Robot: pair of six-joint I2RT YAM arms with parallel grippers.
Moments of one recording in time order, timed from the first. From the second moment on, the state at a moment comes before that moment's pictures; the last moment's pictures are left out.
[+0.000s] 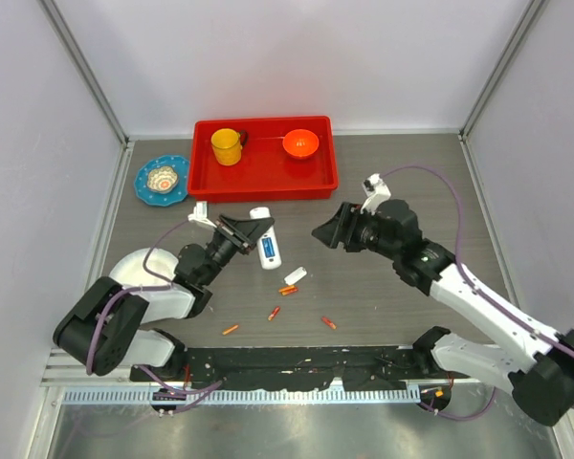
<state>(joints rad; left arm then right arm) -0.54 1.37 0.28 1.28 0.14 -1.33 0.61 0.98 0.80 -0.13 -0.18 0.70</state>
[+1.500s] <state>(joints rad) -0.53 0.52 0.05 0.80 0.05 -1.15 0.93 1.55 0.88 -0.22 0.24 0.37</state>
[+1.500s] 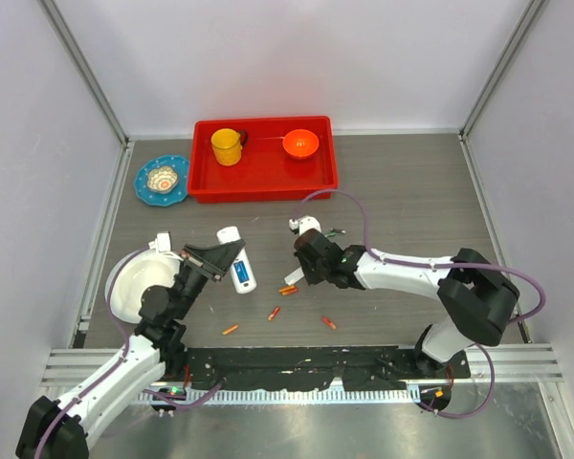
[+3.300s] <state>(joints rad) -0.53 0.56 0.05 0.81 0.05 -1.16 0.98 1.66 0.99 -0.12 0.16 0.33</state>
